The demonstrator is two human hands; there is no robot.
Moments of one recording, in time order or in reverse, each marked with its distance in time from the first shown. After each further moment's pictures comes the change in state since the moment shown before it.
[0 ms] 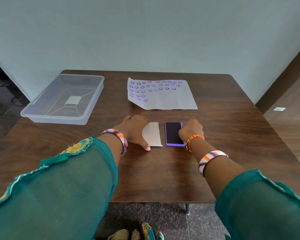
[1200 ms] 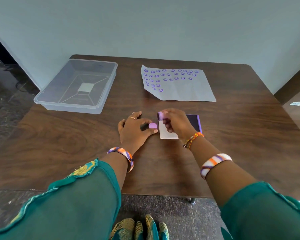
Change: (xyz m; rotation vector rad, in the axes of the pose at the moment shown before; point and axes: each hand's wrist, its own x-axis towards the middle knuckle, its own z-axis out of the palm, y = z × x) left_hand -0.024 -0.033 0.063 -0.522 0.573 -0.295; right_hand -0.035 -0.048 0.057 0.525 -0.379 -0.221
